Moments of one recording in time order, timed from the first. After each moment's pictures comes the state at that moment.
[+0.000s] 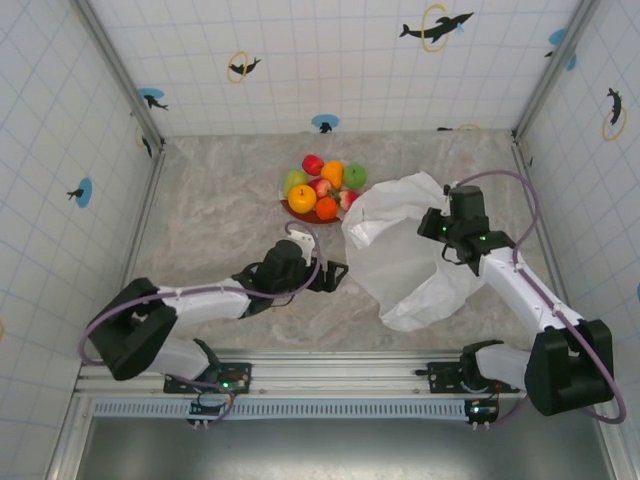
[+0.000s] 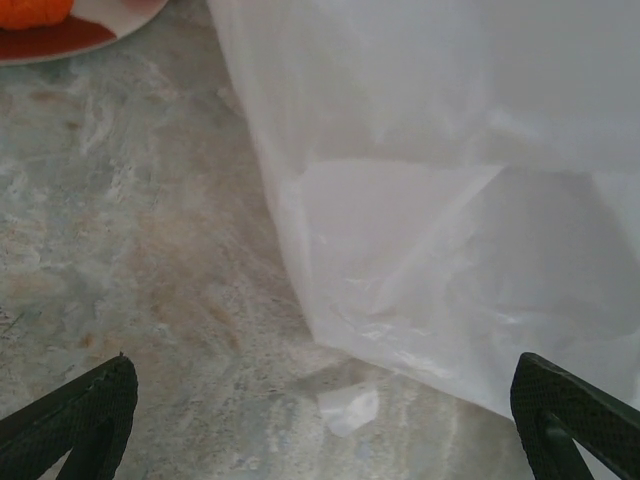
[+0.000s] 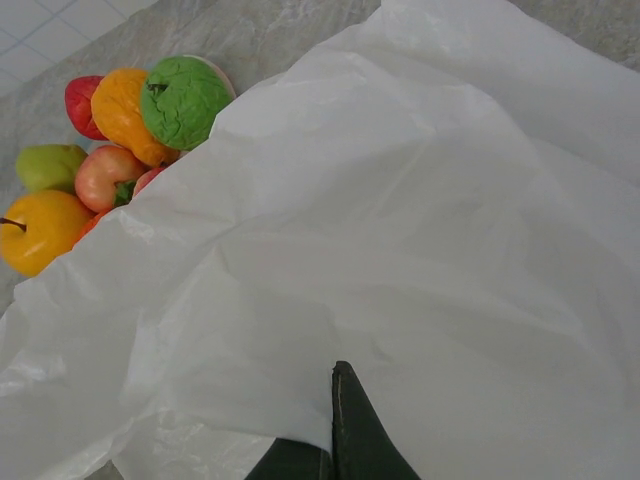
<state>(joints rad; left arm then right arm) -0.85 1.43 0.53 0.33 0.13 -0.53 0.25 1.19 0.77 -0.31 -0.12 0.52</state>
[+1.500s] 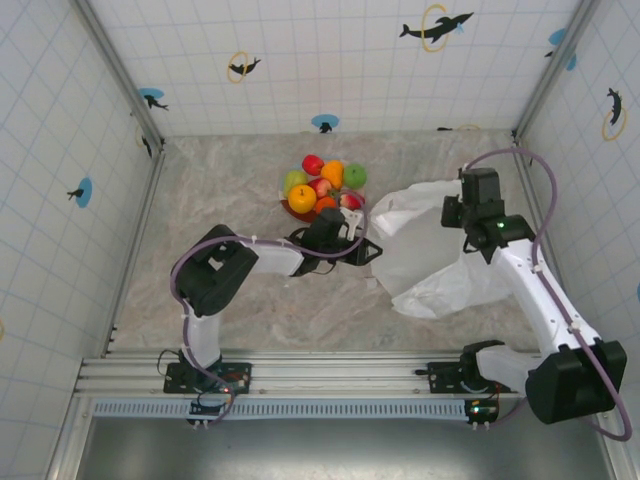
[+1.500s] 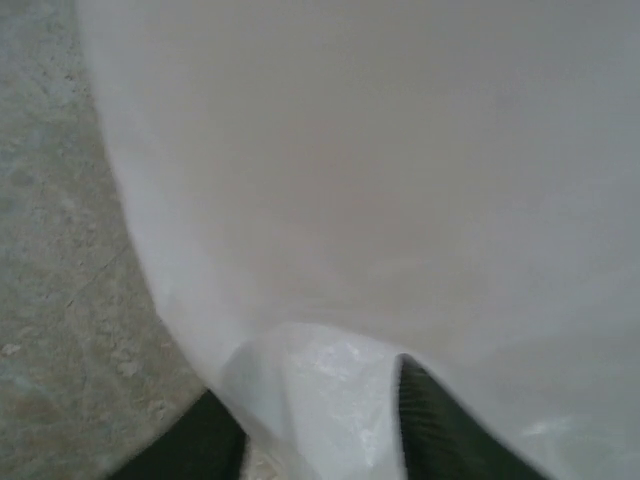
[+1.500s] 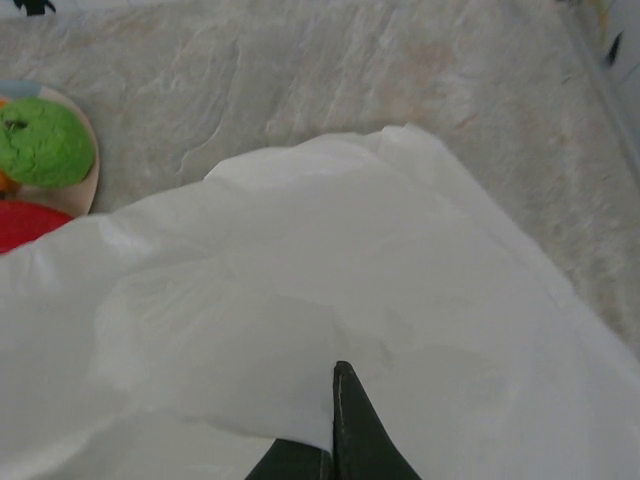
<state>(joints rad) -0.82 1.95 1.00 0.36 0.47 -0.54 0.23 1.15 0.98 -0.59 0.19 0.21</state>
